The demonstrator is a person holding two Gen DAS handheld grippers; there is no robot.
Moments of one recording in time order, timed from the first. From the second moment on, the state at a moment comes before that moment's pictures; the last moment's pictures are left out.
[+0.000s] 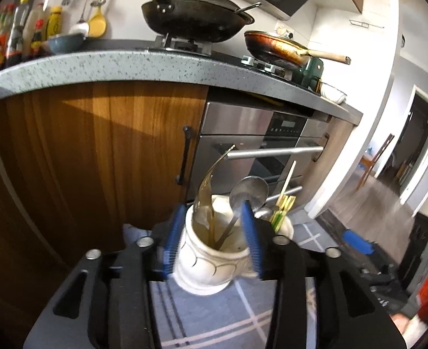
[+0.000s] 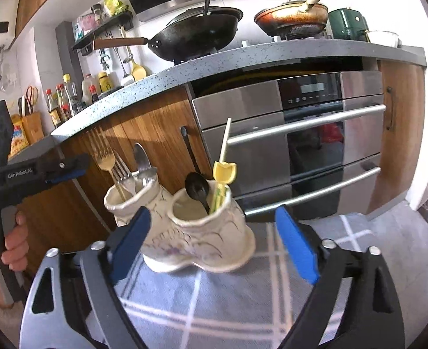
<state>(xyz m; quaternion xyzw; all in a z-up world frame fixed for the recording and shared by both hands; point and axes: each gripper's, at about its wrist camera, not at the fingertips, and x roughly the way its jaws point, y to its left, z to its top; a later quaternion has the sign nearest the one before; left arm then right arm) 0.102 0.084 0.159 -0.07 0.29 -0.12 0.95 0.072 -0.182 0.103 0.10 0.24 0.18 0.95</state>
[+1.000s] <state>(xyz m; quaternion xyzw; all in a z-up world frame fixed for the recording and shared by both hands) 0.028 0.010 0.027 0.01 0.39 -0.16 0.90 -0.014 -0.219 0.004 -0.03 0.39 0.13 0.91</state>
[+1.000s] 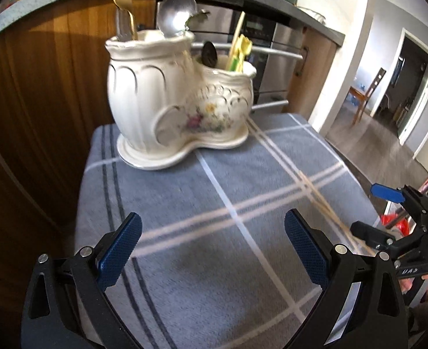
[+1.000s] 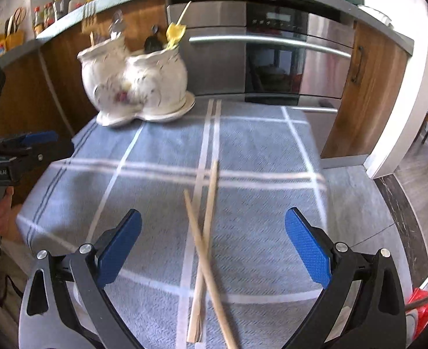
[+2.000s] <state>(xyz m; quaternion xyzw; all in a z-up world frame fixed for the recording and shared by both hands) 0.032 -0.056 0.016 0.04 0.42 -0.21 0.88 -0.004 -0.236 0.009 -0.01 0.38 0.13 0.92</state>
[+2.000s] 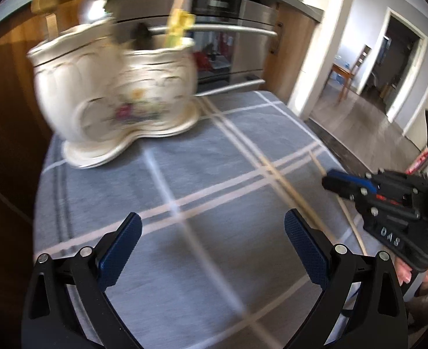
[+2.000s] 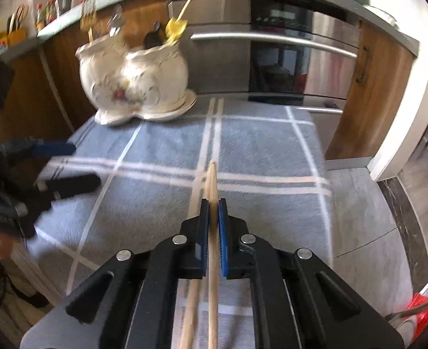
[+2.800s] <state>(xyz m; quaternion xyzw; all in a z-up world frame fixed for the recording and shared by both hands) 0.039 -0.164 -0.017 0.12 0.45 -0.22 0.86 -0.011 -0.286 0.013 0.05 0.36 0.09 0.93</state>
